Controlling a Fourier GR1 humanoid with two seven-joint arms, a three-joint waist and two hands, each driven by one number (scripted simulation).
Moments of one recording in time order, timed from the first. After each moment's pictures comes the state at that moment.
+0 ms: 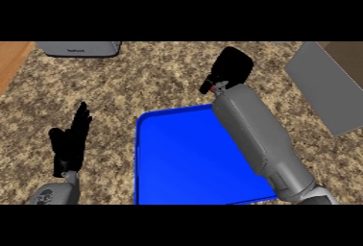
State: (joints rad) left arm -0.10 0.15 0.03 -1.32 0.00 0.21 0.03; right arm -0.98 -0.01 0.20 -0.81 1.07 -0.10 1.09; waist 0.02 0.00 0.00
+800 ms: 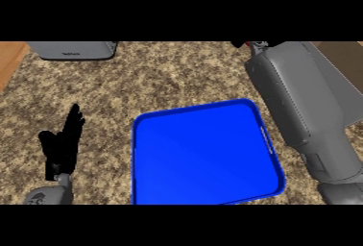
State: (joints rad) left arm -0.08 0.17 0.06 -1.33 0.01 0.20 0.03; right arm -1.12 -0.18 0.09 -0.99 1.24 0.03 1.11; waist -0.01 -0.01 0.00
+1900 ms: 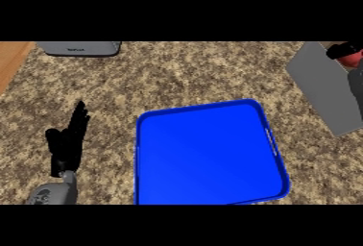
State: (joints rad) left arm -0.10 0.15 0.05 -1.32 -0.01 0.19 0.02; right arm -0.94 -0.51 -0.22 -0.70 1.15 -0.26 0.71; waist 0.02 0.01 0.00
